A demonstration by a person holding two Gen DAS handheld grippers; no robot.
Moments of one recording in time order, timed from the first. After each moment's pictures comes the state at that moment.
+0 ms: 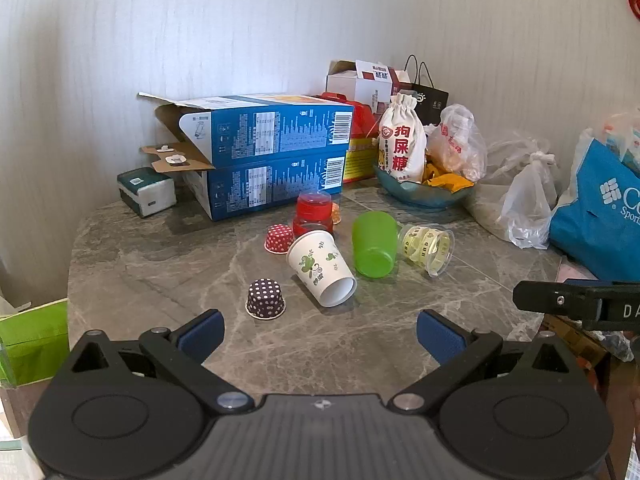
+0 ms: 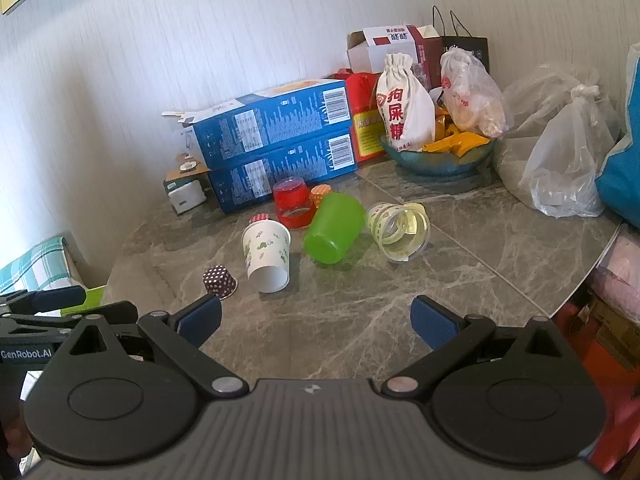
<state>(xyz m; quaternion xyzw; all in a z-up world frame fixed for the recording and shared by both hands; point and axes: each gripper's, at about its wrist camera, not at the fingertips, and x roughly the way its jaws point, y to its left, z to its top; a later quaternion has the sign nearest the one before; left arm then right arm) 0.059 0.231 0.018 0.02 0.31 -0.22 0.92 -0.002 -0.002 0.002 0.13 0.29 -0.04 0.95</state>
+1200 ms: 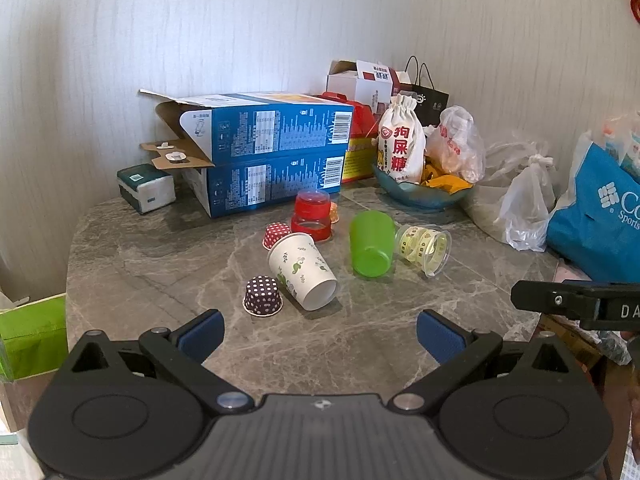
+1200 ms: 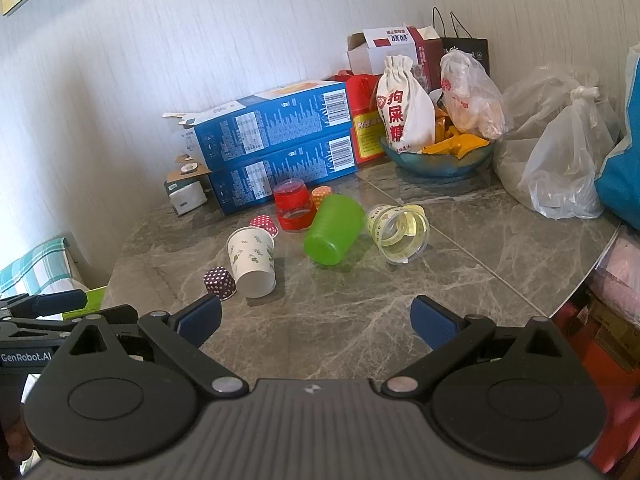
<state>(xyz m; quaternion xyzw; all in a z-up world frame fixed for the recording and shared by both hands) 0.057 0.230 0.020 0.02 0.32 -0.22 0.92 0.000 -0.005 0.003 0.13 0.29 -0.04 0.95</state>
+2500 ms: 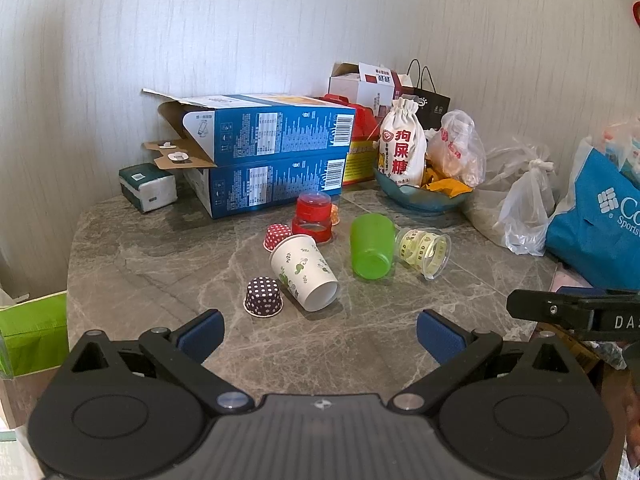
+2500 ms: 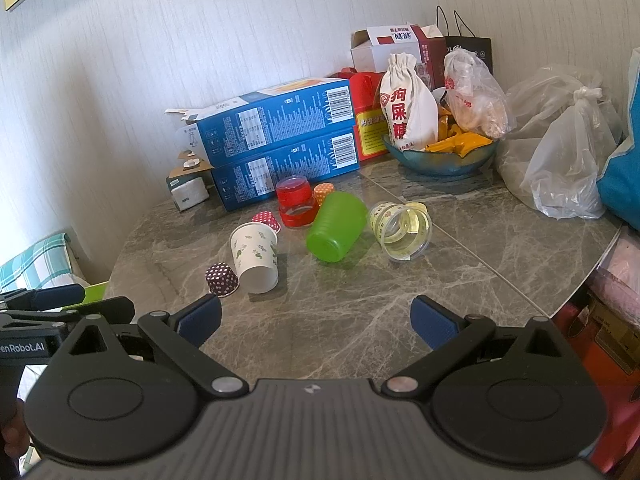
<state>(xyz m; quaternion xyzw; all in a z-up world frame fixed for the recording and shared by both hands) 0.055 0.234 0.023 0.01 0.31 -0.22 0.92 -0.002 0.000 0.004 0.12 0.29 -0.03 0.95</state>
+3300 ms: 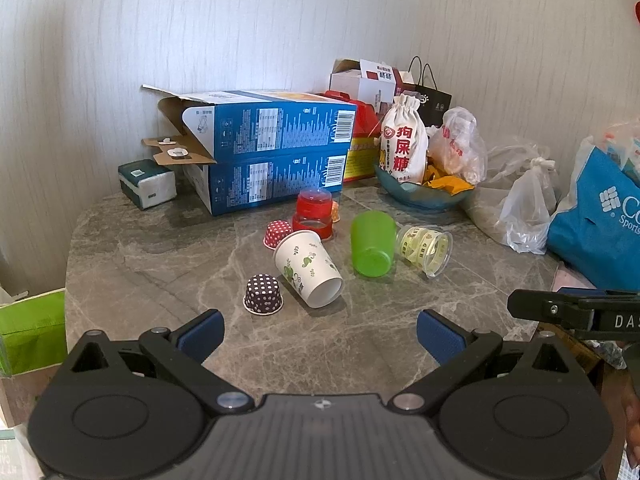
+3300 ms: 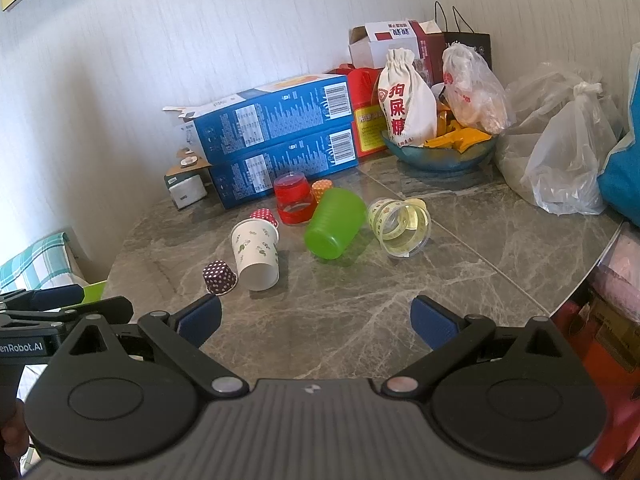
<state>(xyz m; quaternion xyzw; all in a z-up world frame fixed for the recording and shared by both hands) 0.058 0.233 0.020 0.01 0.32 -0.22 0.92 0.001 -0.004 0.000 0.13 0.30 -0.03 0.95</state>
